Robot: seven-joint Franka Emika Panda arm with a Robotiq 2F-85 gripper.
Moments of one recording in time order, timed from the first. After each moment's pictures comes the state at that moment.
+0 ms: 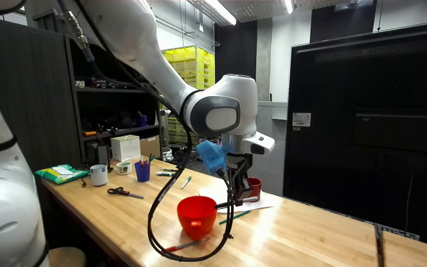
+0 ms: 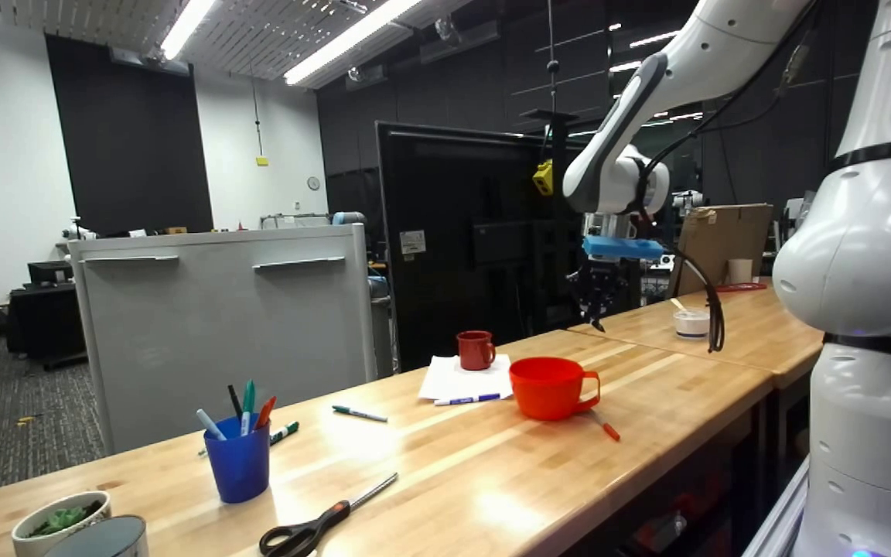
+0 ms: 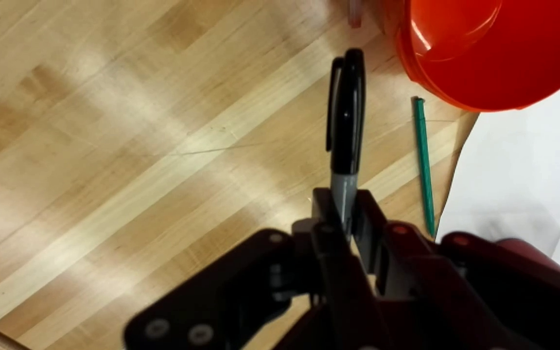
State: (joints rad) arm -0.22 -0.19 -0.25 -2.51 0.11 2.45 0.17
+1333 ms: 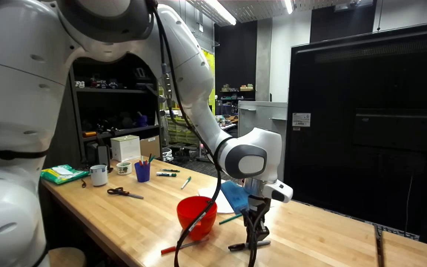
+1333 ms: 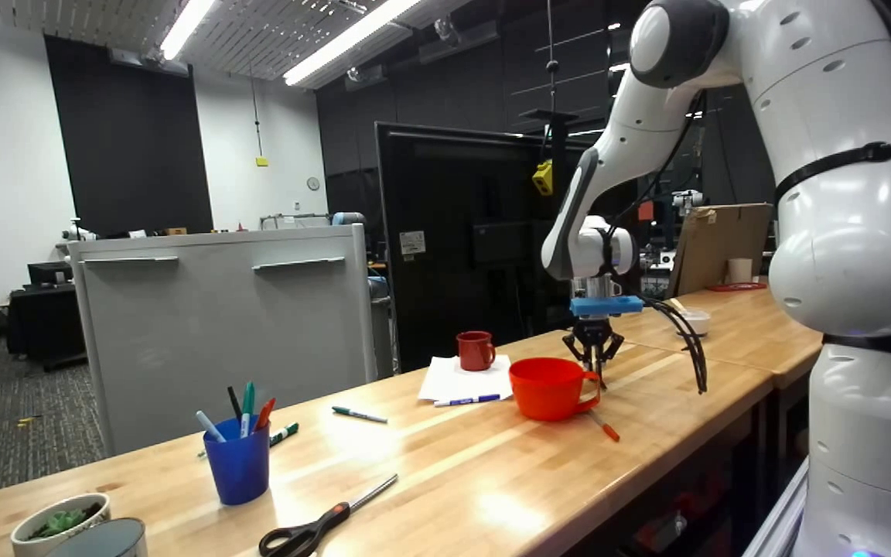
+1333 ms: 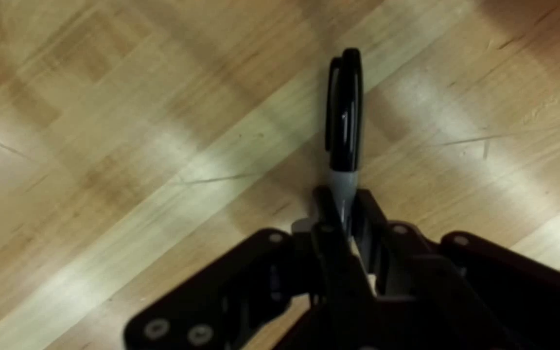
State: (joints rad) arm -0.24 0.30 -0.25 -2.26 0.16 2.47 0.17
